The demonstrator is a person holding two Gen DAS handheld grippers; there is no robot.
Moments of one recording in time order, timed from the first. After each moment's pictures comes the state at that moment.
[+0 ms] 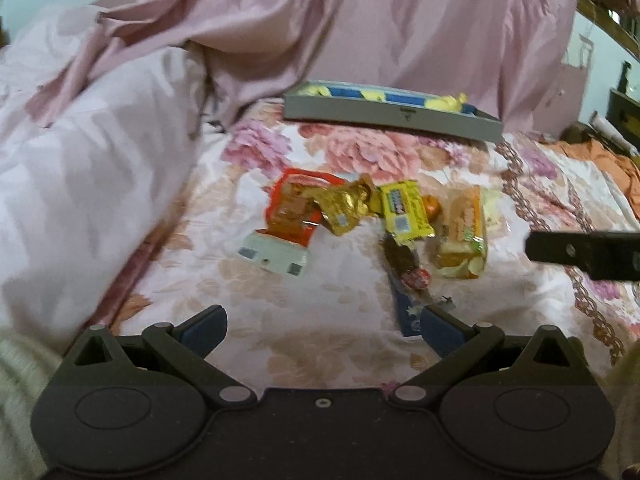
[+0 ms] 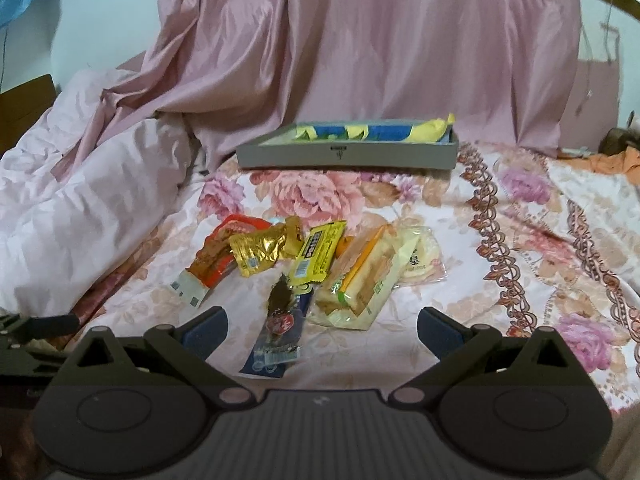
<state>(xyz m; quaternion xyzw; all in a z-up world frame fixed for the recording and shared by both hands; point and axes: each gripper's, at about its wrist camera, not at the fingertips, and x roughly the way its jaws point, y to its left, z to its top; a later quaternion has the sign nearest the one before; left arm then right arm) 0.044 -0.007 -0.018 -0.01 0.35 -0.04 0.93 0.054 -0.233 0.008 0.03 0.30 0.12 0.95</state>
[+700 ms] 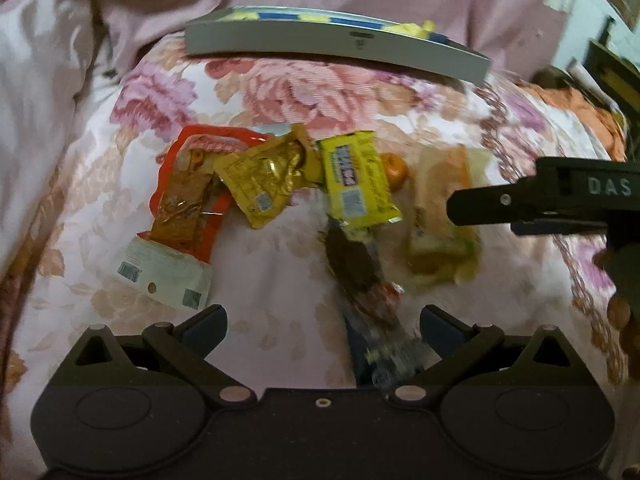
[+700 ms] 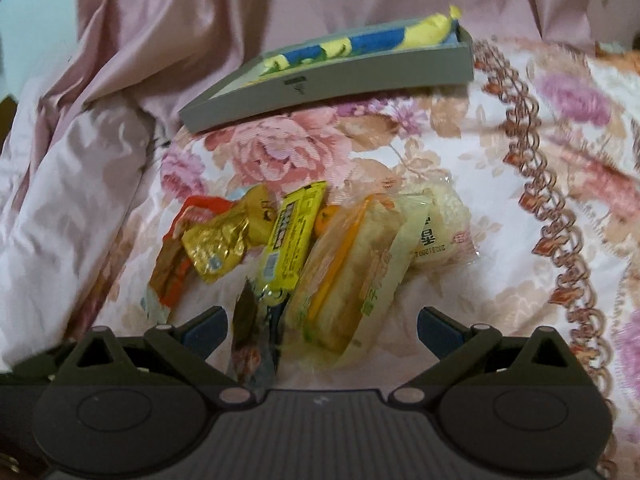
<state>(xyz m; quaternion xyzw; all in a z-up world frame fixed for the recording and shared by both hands) 0.166 -0.042 -0.064 -0.02 0.45 -0.12 0.88 0.190 -0.264 -0.034 0.12 0.43 0.15 0.88</state>
